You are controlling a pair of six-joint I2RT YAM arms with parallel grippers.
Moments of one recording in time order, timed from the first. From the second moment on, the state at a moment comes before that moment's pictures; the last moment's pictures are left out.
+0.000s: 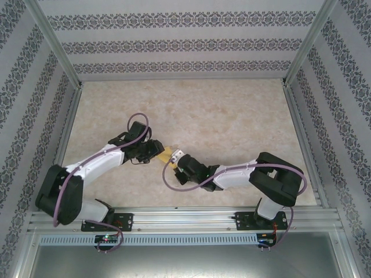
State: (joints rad) left arm -0.44 1.35 0.80 -0.45 0.20 -0.97; right arm 1.02 1.65 0.66 0.24 0.14 0.23
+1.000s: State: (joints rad) left arm -0.44 1.32 0.66 -0.29 0.28 -0.95; right arm 0.82 1.81 0.69 0.37 -0.40 0.80
